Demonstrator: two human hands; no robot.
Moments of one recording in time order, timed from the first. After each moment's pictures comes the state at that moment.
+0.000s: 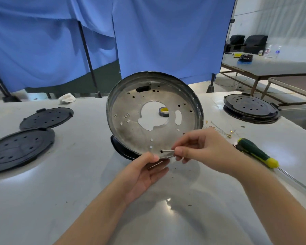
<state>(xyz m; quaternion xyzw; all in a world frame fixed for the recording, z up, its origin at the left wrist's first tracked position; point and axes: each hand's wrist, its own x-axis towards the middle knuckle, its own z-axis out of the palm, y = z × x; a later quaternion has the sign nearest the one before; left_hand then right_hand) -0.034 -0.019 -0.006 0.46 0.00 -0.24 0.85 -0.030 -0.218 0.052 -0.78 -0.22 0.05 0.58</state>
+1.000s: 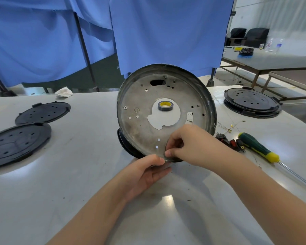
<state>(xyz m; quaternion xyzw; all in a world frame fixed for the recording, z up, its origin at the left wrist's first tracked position) -0.033 -0.025 -0.014 0.48 -0.01 -0.25 0.84 -0.017 -0.189 0.054 -0.96 -0.17 0.00 0.24</state>
